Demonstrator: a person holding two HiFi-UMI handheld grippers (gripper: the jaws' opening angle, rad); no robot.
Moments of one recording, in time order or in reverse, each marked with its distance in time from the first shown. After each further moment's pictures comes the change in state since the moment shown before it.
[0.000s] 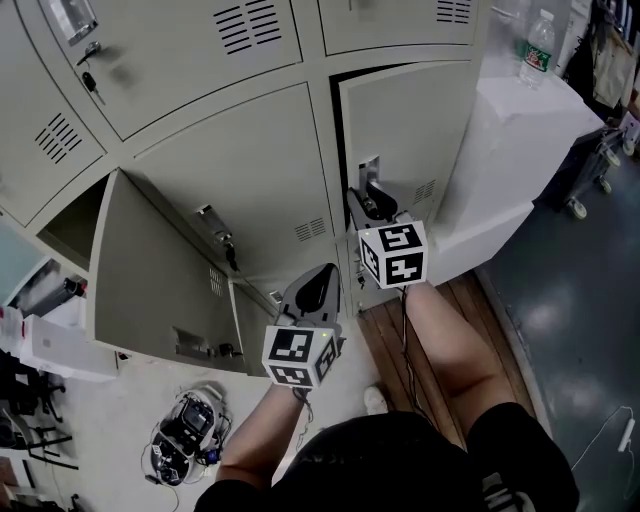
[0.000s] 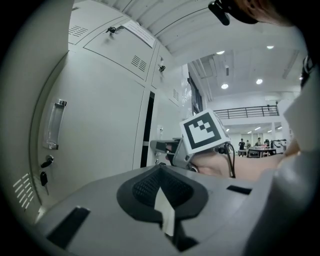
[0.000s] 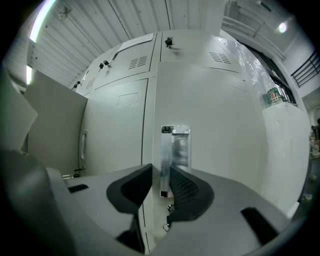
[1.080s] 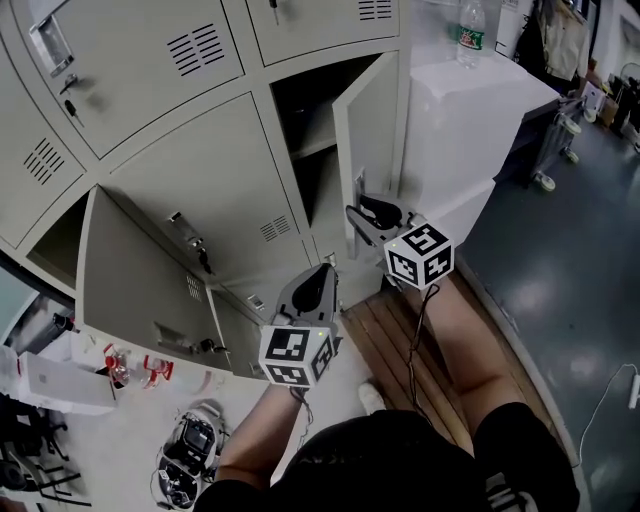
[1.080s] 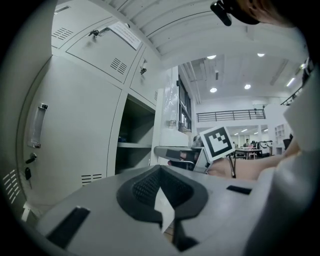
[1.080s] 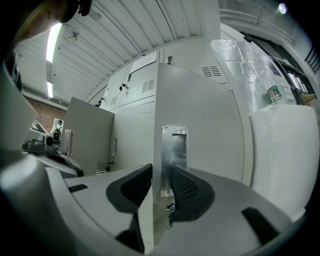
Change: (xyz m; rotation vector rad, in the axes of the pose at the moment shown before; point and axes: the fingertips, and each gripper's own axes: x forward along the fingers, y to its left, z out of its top) left arm -0.013 -0.074 0.003 0.023 -0.013 -0.138; right arm -0.102 -0.022 -0.011 -0.011 -0.030 0.226
